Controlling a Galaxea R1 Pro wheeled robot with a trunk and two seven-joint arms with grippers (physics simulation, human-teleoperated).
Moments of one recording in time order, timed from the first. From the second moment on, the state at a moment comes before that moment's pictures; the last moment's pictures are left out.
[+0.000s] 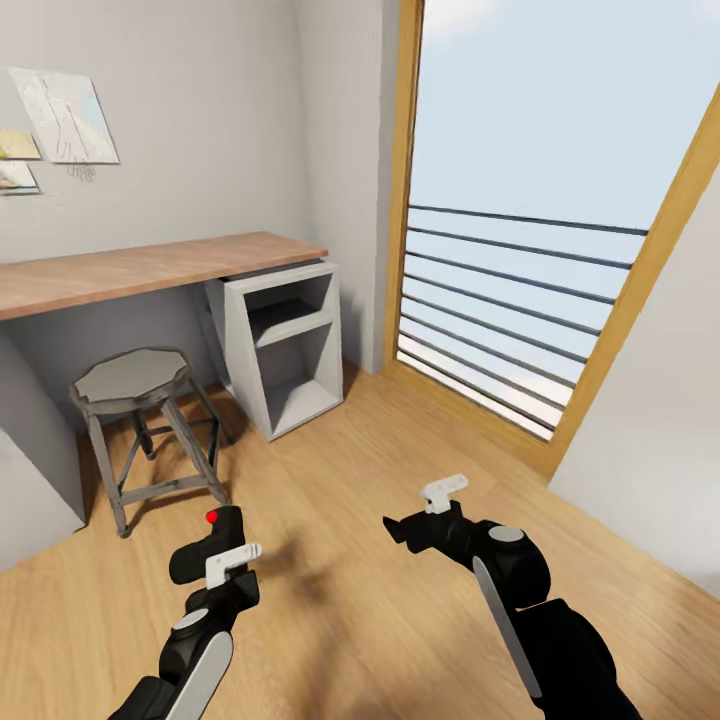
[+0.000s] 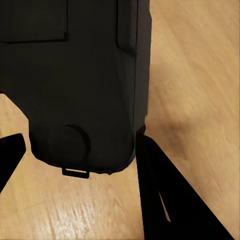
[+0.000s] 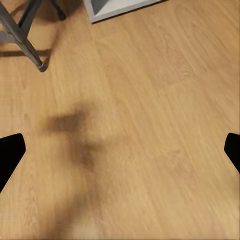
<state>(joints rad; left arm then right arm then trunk) -0.19 0.06 -0.27 -1.41 0.57 0.46 0.65 -0.35 0.02 0.24 -1.61 0.00 0.86 0.24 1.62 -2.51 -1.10</state>
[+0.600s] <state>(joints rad) -0.19 0.05 -0.27 -1.34 0.57 0.41 0.65 -0.35 0.02 0.23 -1.61 0.00 0.86 0.24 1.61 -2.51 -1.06</state>
